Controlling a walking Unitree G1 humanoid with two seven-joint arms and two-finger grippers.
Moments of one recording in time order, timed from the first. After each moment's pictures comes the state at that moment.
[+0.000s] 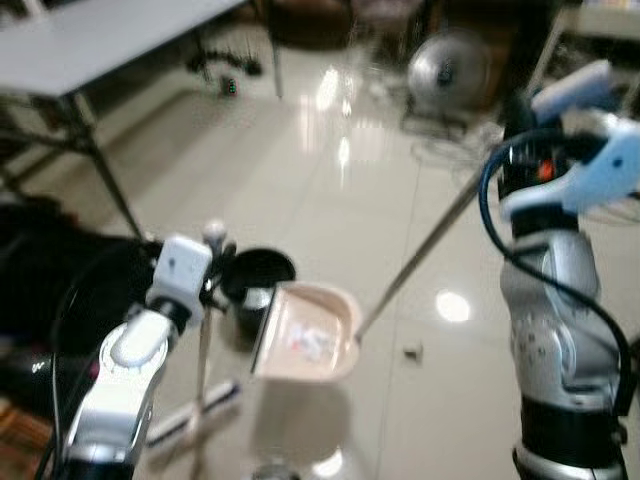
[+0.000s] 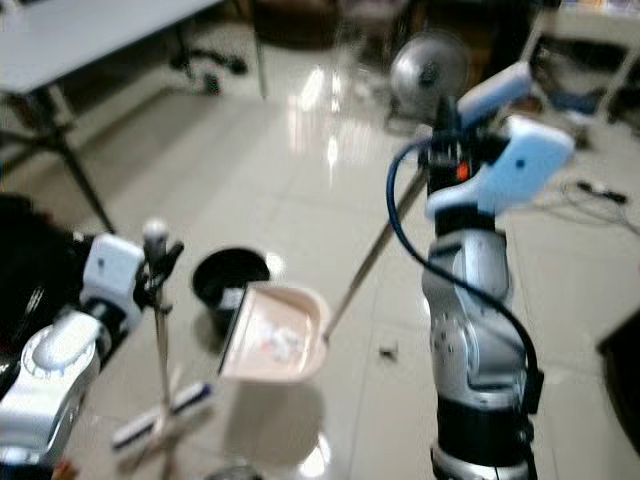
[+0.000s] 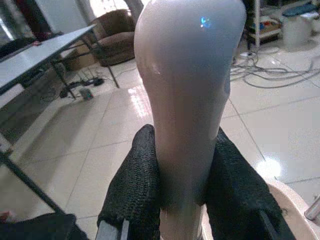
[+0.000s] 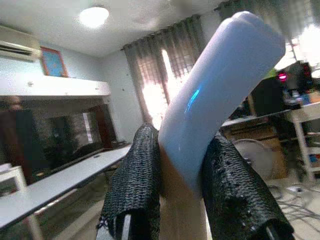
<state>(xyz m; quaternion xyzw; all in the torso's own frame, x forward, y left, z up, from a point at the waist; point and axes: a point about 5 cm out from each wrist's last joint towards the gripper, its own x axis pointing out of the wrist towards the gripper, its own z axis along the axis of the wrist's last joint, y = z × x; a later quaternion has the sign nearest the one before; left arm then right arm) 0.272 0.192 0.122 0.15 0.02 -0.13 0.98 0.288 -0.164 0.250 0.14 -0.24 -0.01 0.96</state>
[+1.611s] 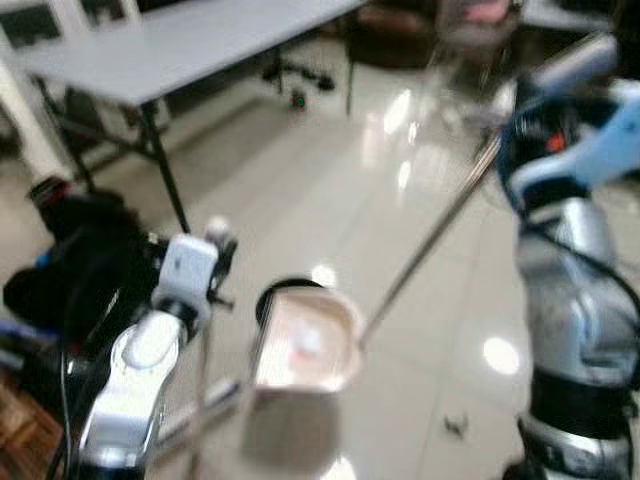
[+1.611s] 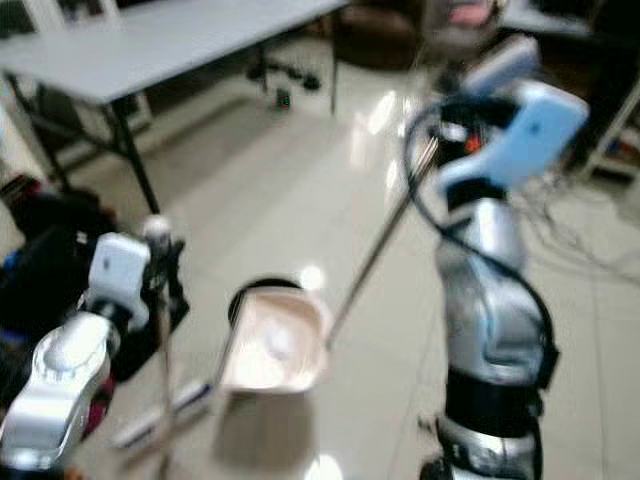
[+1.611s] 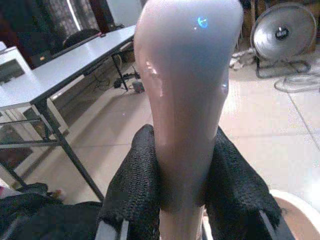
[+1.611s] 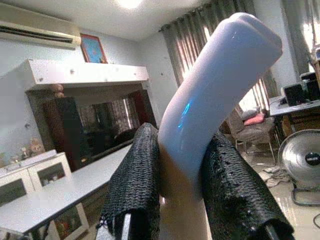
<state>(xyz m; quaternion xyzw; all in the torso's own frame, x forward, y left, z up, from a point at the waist) 0.271 0.184 0.125 0.14 0.00 -0.11 0.98 0.301 -0.173 0.265 0.16 -0.22 -0.01 0.96</state>
